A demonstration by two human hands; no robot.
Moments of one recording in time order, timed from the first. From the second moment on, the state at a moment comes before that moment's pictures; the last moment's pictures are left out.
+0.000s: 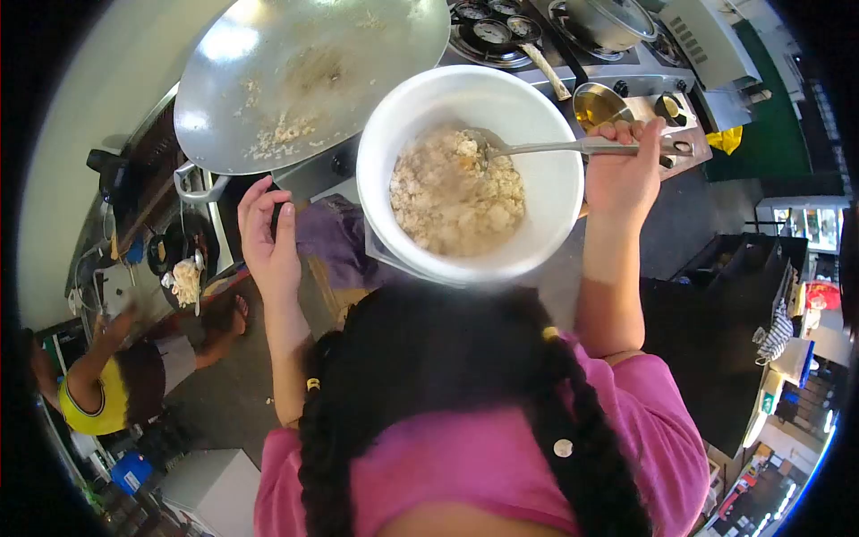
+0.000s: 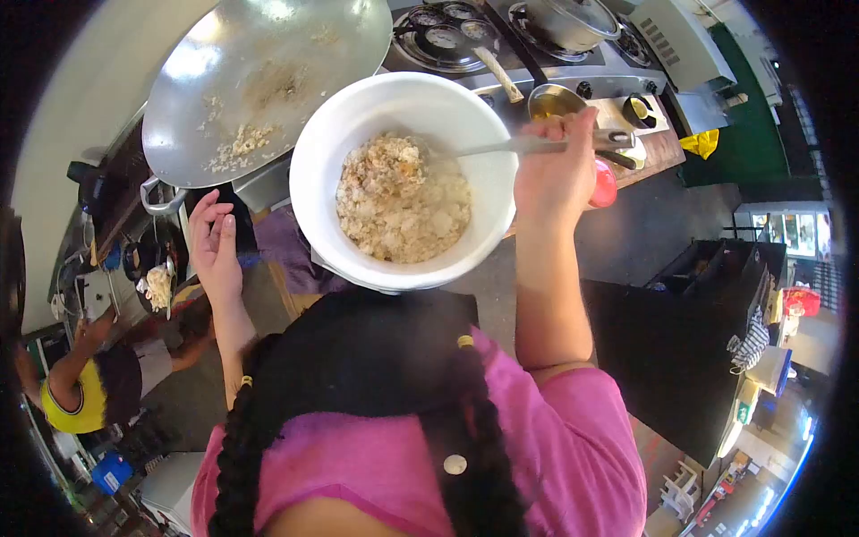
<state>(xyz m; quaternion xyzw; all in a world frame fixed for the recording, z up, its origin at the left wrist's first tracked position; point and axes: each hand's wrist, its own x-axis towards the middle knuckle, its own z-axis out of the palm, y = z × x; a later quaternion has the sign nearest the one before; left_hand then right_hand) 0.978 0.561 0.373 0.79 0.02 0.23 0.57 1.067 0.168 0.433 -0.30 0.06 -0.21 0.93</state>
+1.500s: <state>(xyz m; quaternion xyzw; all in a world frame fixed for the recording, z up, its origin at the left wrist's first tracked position) 0.982 0.573 0.420 0.35 -0.32 -0.36 0.80 0.826 0.157 0.553 -0.96 0.28 -0.01 0.09</state>
